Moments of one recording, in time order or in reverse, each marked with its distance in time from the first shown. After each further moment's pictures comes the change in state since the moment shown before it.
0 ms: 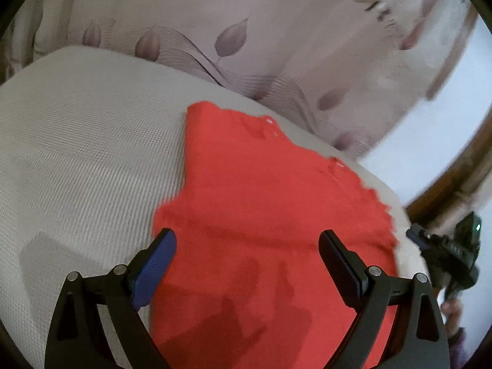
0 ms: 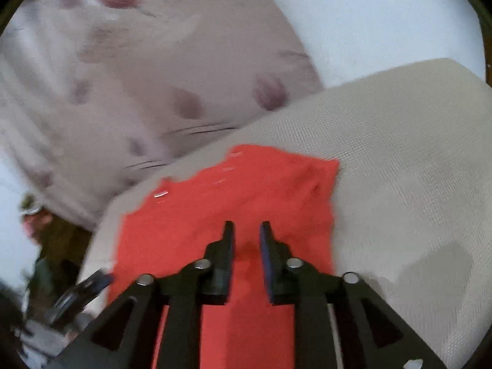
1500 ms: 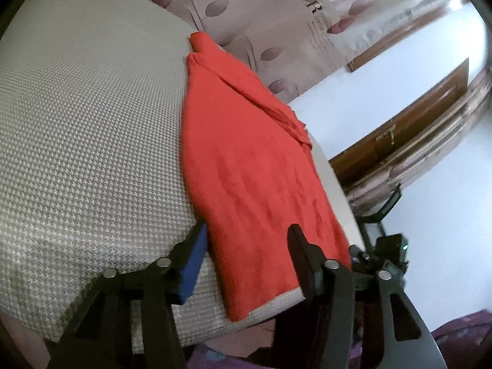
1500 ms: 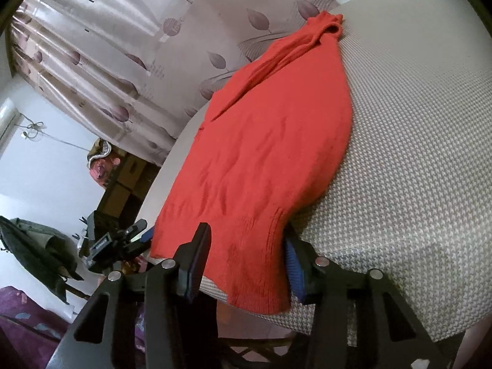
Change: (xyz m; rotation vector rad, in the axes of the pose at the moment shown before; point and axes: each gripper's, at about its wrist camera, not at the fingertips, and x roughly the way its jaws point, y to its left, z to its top) left arm -0.150 0.039 -0.177 -0.099 0.111 -0.325; right arm -0.127 0.013 -0.250 0.050 0.143 0.278
